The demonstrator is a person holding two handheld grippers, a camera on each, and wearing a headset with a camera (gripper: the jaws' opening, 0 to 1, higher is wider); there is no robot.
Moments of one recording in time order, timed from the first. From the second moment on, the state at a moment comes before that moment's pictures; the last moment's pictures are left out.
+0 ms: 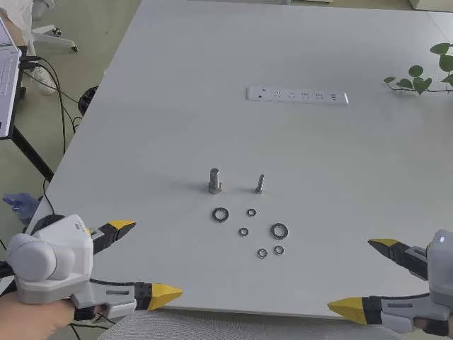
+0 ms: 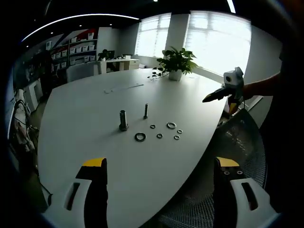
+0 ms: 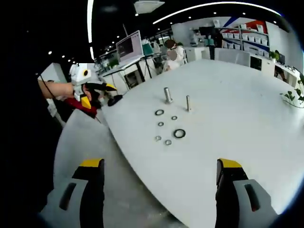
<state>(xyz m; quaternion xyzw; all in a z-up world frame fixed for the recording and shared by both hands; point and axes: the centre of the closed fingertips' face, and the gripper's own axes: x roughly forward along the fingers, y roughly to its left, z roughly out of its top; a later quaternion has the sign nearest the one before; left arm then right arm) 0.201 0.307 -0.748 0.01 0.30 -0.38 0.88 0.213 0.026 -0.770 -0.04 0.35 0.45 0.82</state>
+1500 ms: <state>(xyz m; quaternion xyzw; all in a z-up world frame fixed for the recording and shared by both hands) 0.199 0.296 -0.738 0.02 0.30 -0.39 0.87 0.216 0.039 -0.770 -0.06 0.37 0.47 0.80</state>
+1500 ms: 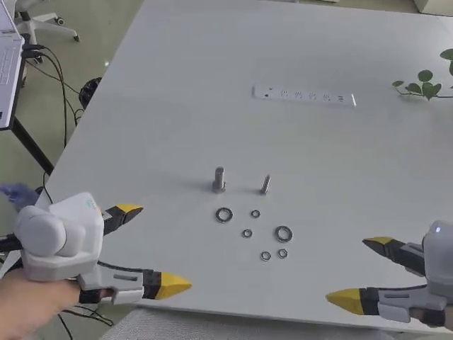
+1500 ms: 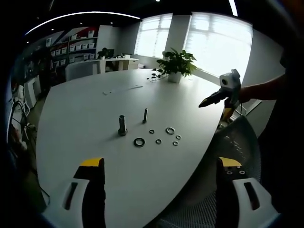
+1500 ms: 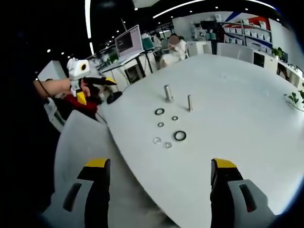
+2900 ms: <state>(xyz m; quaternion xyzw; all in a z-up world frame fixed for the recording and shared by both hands) 0.196 0.301 -0.746 0.02 0.30 -0.39 0.87 0.268 0.068 -0.795 -0.14 0.43 0.45 0.77</state>
